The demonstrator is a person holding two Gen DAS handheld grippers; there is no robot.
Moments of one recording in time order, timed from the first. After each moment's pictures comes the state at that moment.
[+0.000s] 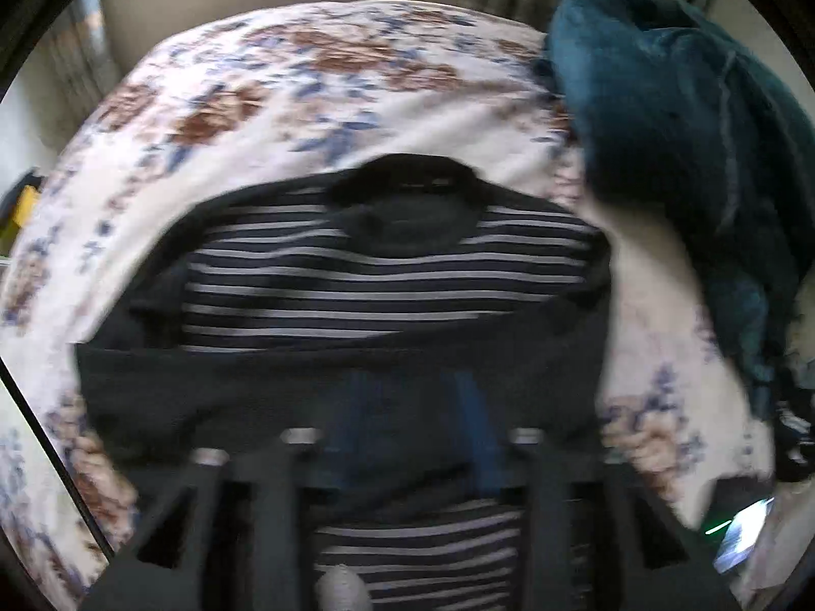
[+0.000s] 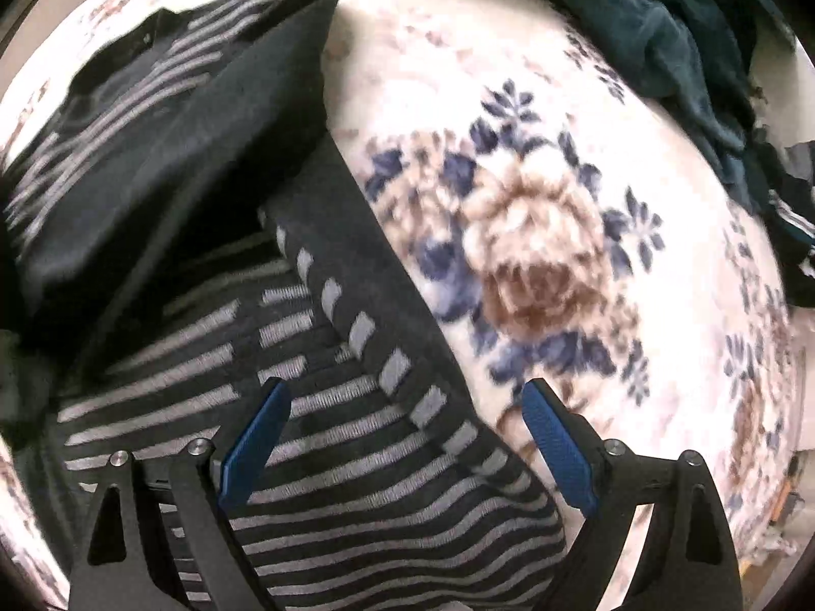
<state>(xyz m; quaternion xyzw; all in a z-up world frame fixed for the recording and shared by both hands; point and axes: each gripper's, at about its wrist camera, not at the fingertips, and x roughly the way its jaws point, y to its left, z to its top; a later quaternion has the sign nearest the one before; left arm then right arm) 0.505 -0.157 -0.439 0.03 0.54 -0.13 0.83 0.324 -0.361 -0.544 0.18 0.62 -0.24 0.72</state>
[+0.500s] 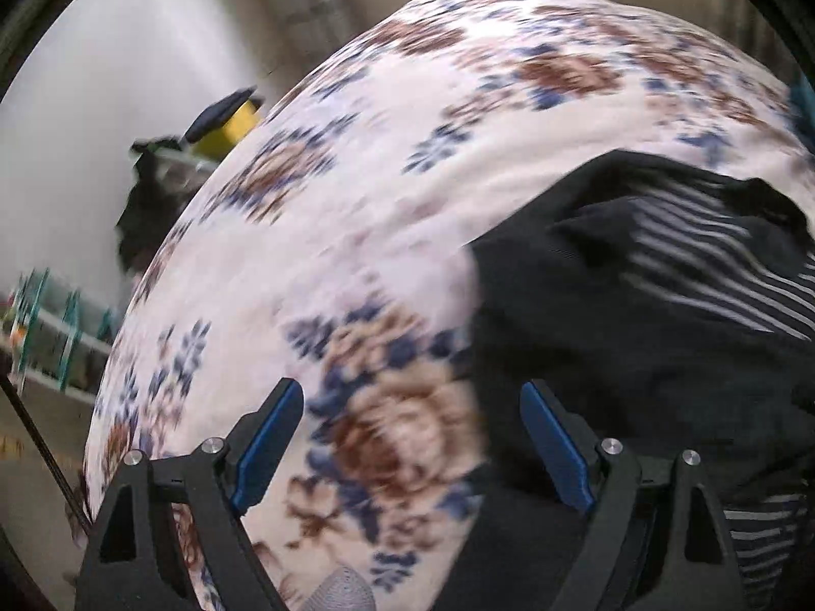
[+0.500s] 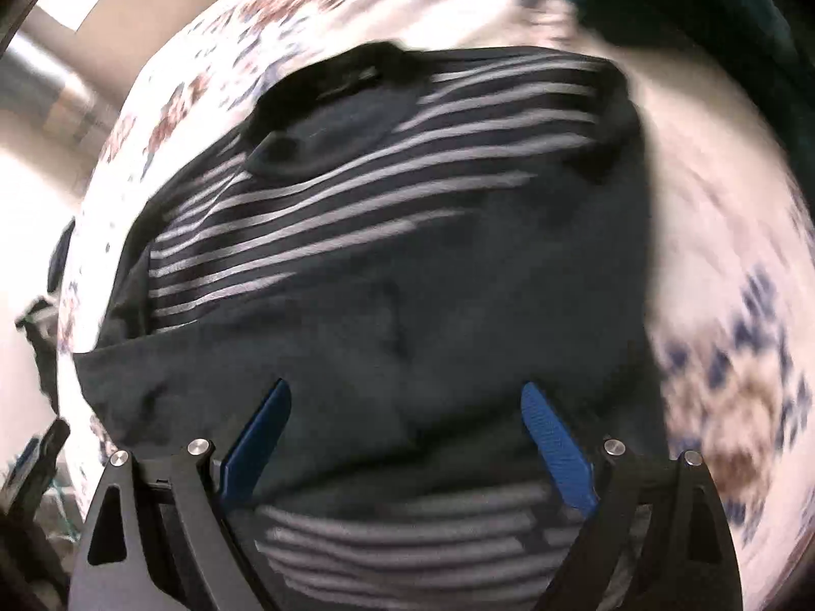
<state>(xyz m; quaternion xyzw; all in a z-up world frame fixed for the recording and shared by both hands) 0.480 0.058 -0.472 0.05 0.54 0.17 0.83 0.474 -0.300 -0.539 0.19 0.61 -0.05 0.77</state>
